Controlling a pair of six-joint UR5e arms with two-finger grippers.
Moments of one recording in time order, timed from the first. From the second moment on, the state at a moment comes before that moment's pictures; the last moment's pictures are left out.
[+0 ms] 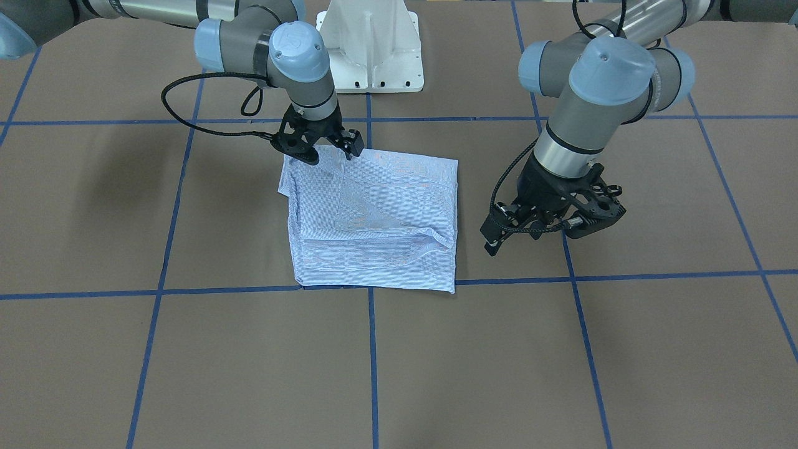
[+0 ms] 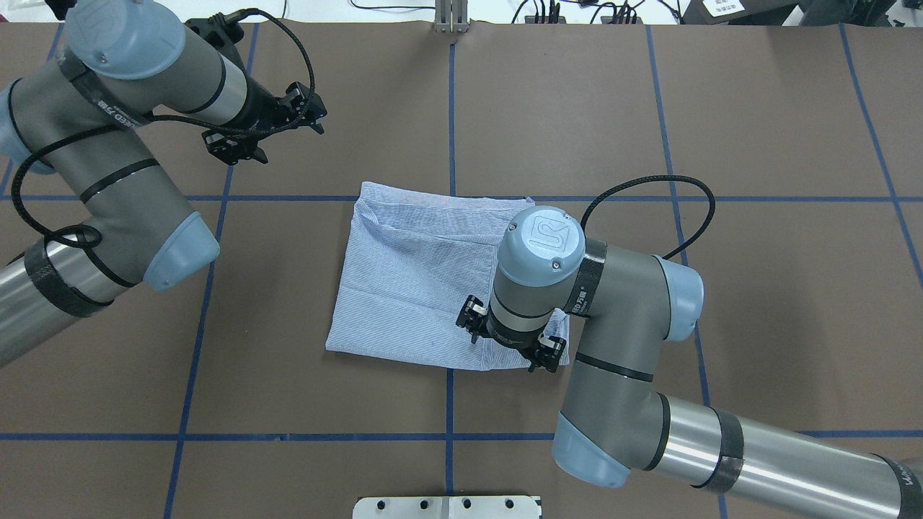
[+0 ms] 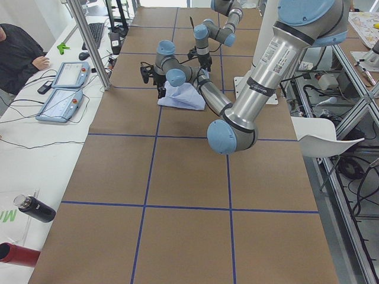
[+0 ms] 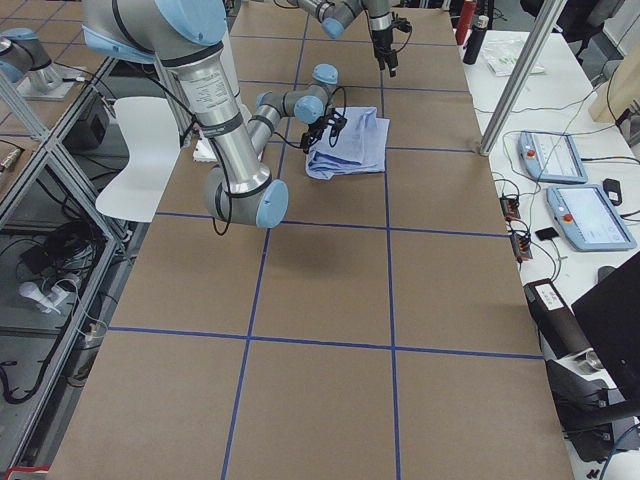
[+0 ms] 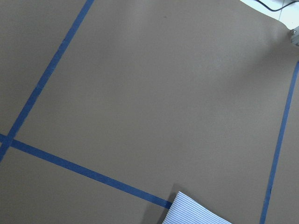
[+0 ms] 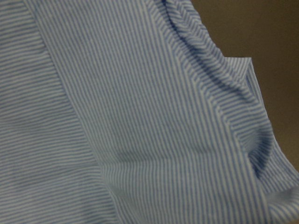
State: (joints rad) left arm -0.84 -2.14 -1.68 -1.82 -1.97 -1.48; right arm 0.42 -0.96 1.71 -1.61 2.01 1.74
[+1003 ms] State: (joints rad) left arm -0.84 -2.14 -1.68 -1.82 -1.97 -1.47; right arm 0.50 -1.02 1.72 -1.57 2.01 1.70
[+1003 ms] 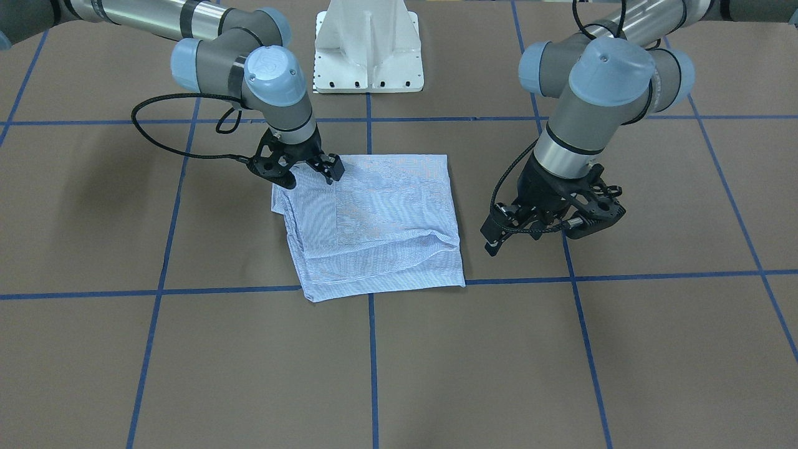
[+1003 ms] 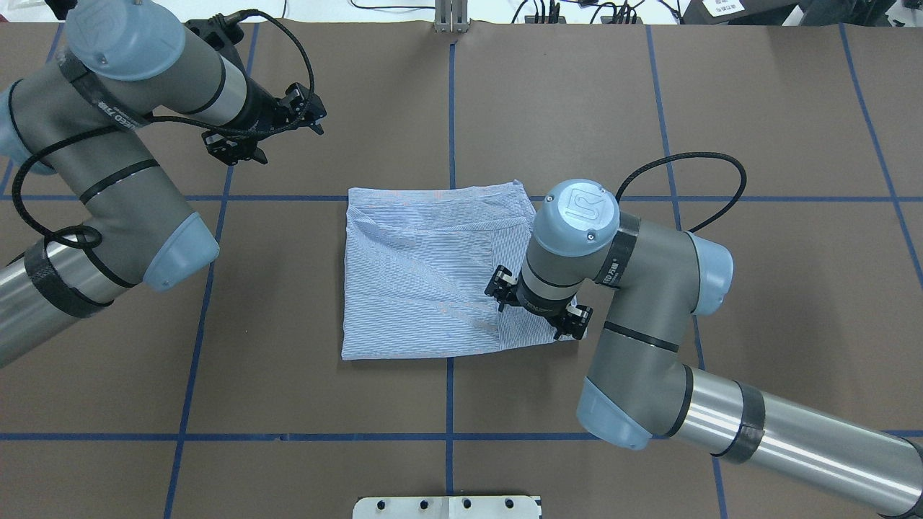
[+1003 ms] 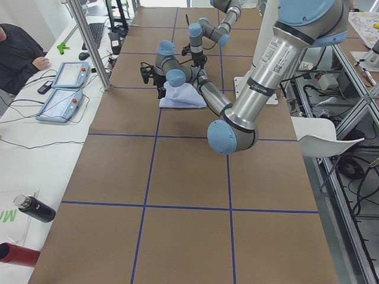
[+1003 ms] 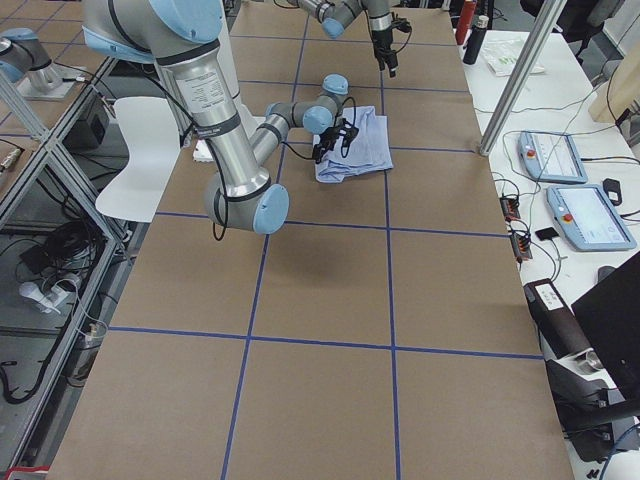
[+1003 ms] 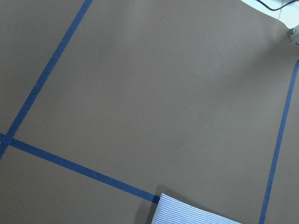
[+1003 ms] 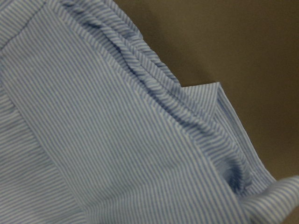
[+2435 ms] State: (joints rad) left arm -0.96 -1.91 -1.91 -1.81 -1.97 -0.98; right arm 0.87 -1.13 1.85 -1.64 2.04 1.06
